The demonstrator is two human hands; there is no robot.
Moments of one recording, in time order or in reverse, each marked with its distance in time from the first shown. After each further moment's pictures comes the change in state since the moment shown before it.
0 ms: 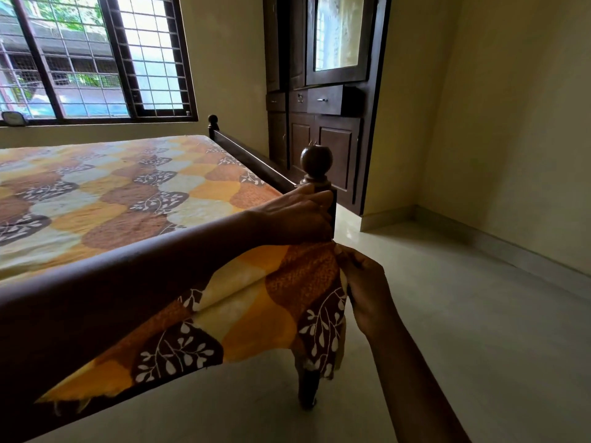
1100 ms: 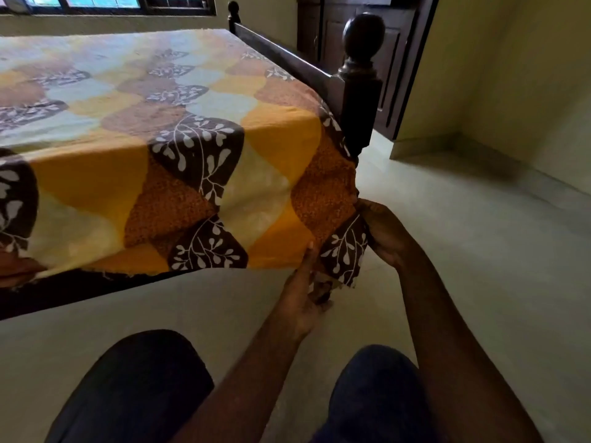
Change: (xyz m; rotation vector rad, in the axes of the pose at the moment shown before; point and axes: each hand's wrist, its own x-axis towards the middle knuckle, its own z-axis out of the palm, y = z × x) left_hand -0.031 0.239 0.024 2.127 -0.678 2.064; right_hand 0.023 0.072 -0.011 0.114 -0.421 0.159
